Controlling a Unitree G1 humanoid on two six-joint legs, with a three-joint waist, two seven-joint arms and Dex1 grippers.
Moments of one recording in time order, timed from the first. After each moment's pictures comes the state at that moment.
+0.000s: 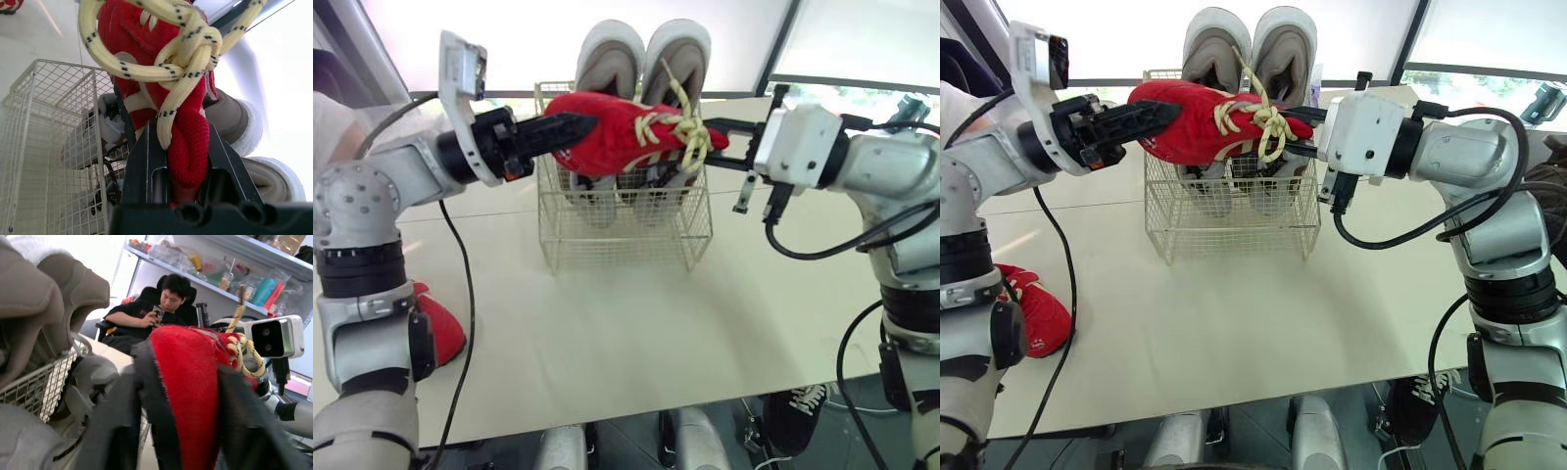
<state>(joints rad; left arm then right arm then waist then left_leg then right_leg) -0.94 0.68 0.23 0.06 -1.14 1.11 -0.80 -0.86 -0.81 0.06 -0.27 0.24 0.16 0.94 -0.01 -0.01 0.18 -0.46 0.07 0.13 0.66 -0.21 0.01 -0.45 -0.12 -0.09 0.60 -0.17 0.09</state>
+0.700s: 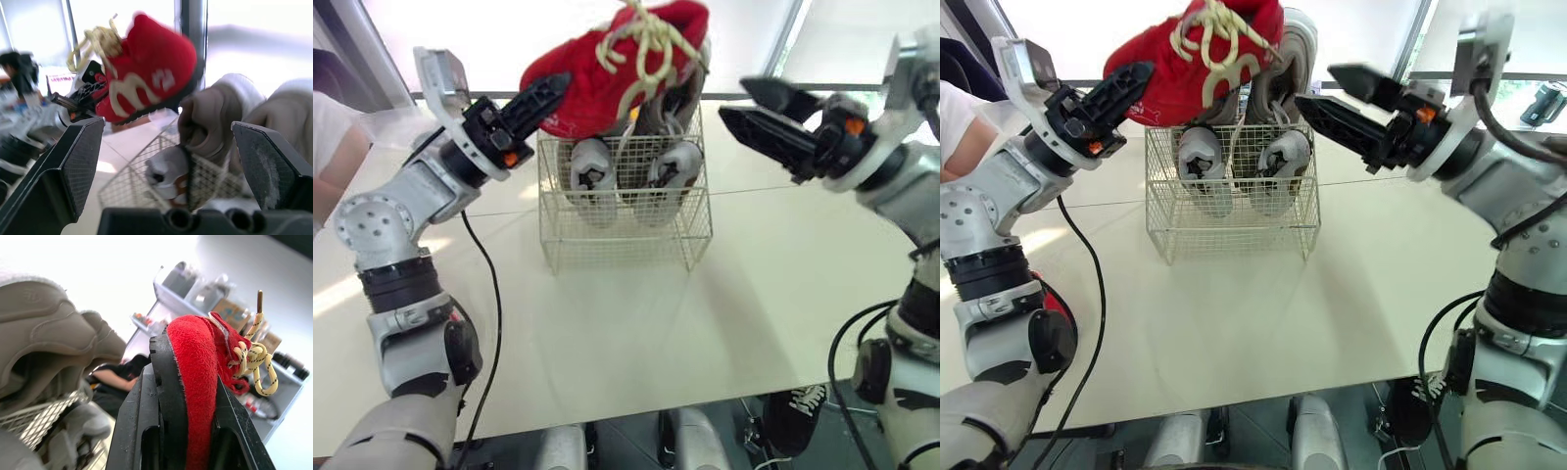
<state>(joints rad) -0.91 0.43 0.46 0.10 -1.42 1.08 -0.42 -0.76 -0.57 -0.38 -0.28 1.15 0.99 0.52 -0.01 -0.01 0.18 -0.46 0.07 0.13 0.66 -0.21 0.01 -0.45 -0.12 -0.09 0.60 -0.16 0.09</state>
